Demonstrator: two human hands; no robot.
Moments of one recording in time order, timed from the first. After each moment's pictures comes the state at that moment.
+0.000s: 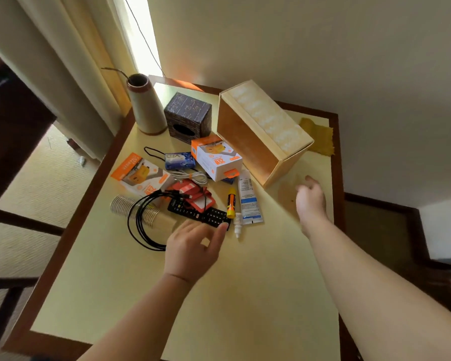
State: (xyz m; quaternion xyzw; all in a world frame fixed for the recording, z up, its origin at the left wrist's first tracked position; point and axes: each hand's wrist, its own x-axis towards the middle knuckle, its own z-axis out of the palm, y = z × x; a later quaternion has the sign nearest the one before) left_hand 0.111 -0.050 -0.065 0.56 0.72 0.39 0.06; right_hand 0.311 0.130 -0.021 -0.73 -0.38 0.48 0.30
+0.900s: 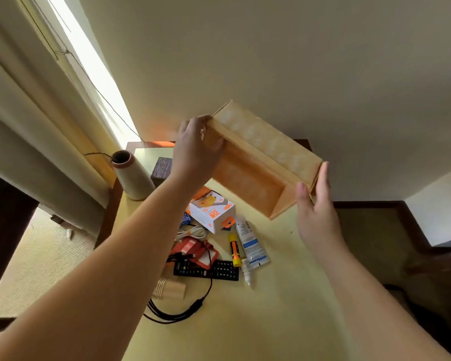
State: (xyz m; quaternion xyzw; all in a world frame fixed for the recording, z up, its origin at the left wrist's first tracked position) left_hand 0.037 0.198 0.096 0.57 0.68 0.43 0.16; right_hand 0.284 0.103 0.089 -0.65 -0.56 0.36 0.37
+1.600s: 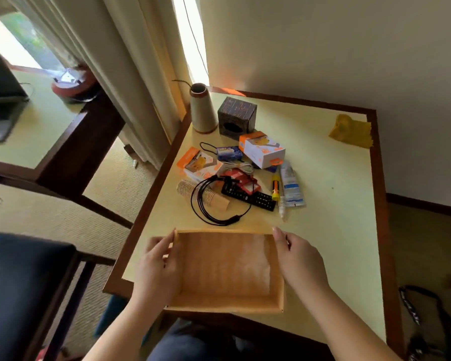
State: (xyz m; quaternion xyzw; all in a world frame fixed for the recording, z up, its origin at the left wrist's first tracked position) left_hand 0.018 -0.231 0.001 0.31 0.85 0.35 0.26; right_hand 0.262 -0.091 0.000 -0.64 -0.69 0.33 0.05
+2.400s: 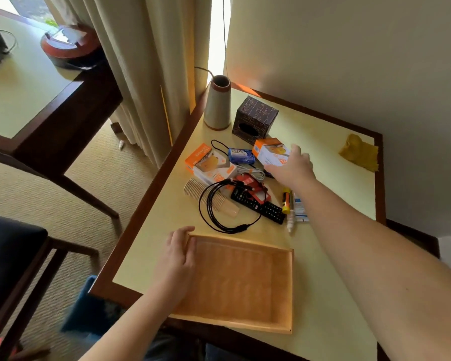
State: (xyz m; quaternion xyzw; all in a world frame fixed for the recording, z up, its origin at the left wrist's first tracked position) left_hand -0.009 -0.204 -0.062 0.31 0.80 0.37 0.35; right_hand 0.125 0.114 0.007 -0.66 -0.71 0.24 0.00
